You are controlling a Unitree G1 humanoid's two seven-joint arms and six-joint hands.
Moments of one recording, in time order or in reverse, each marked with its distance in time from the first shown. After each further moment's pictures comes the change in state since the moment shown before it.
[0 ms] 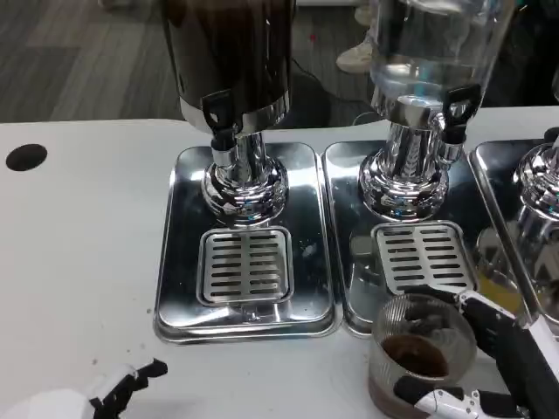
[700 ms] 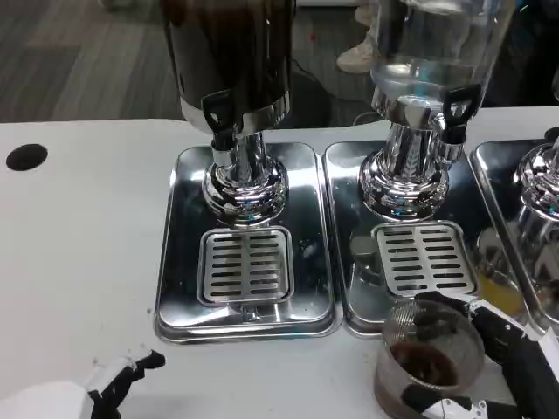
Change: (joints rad) left arm 0.014 0.002 -0.004 -0.050 0.033 0.012 -0.001; right arm -0.097 0.022 -0.042 0.307 -0.027 -0.260 -0.034
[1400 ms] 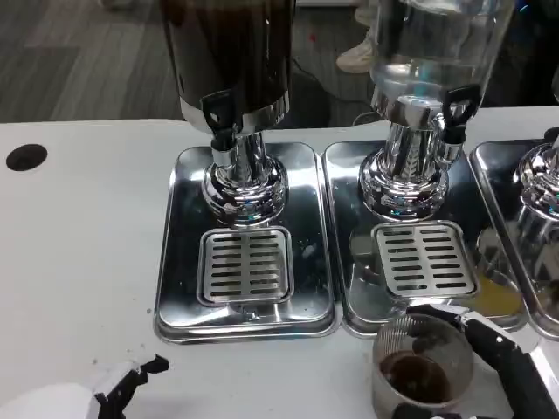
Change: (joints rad) left arm 0.006 -0.006 -0.012 -0.002 0.030 0.004 -0.007; right arm -0.029 -0.012 -0.040 0.109 -0.265 -0.118 -0.205
